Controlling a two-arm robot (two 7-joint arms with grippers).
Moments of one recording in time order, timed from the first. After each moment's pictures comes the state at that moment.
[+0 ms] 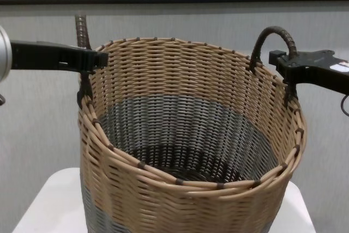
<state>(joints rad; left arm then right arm) -0.27 0.51 0.33 -1.69 -0.50 0.35 -0.25 0.43 0.39 -0.42 -1.25 0.37 -0.08 0.32</state>
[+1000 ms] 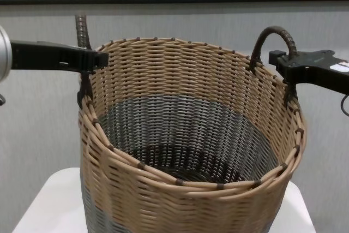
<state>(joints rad) -0.27 0.51 0.33 -1.69 -0.50 0.35 -0.25 0.43 0.39 -0.42 -1.25 0.37 -0.08 0.32</state>
